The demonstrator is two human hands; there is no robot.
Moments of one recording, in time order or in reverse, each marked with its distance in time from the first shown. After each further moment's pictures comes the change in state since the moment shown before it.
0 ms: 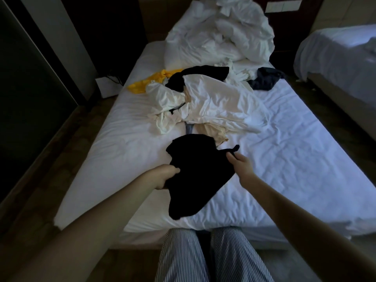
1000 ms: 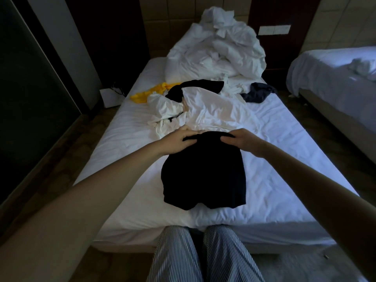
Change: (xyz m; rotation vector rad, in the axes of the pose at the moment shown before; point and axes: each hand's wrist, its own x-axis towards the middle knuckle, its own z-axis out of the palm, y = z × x) left_hand -0.058 0.081 0.014 0.692 -0.027 0.941; right_hand -0.043 -0.121 -0.036 -0.744 -0.431 -0.357
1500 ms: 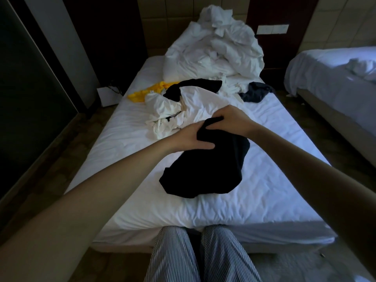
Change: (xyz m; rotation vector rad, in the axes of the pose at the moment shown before) left_hand 0.014 0.034 0.011 -0.128 -0.013 0.001; right_hand 0.012 -0.061 -0.011 -0.427 0.128 -0.227
